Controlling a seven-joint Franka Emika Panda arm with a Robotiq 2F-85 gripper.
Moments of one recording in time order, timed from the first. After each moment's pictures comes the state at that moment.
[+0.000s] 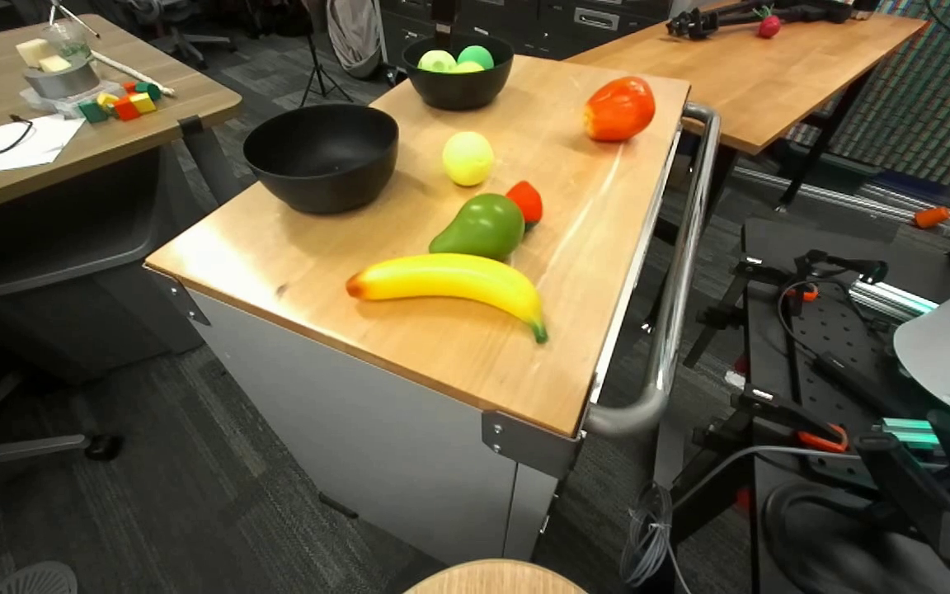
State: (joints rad) arm -0.10 0.28 -0.05 -1.89 -0.20 2.45 -0.33
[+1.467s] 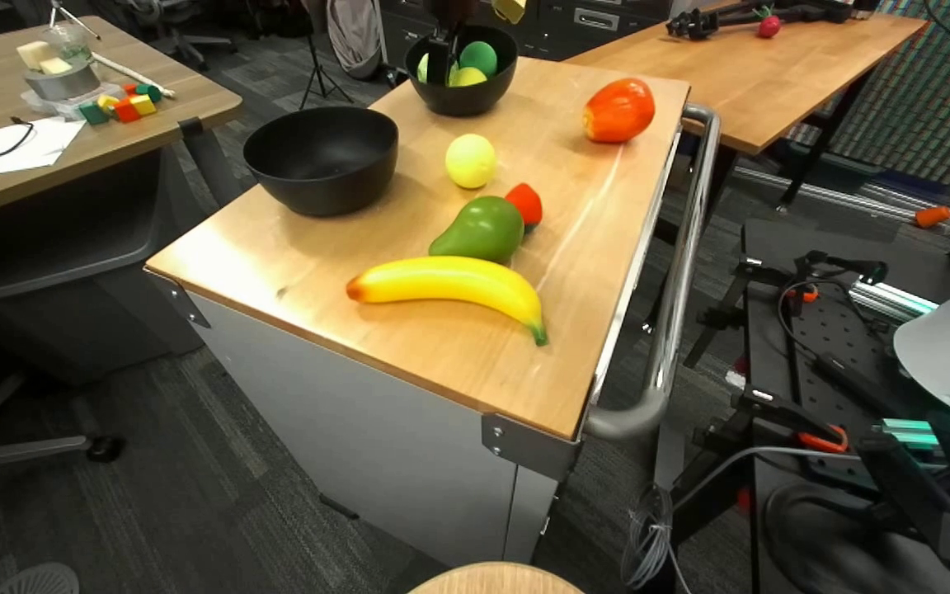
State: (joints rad) arm -0.18 0.58 -0.04 -1.67 -0.09 2.49 -0.42
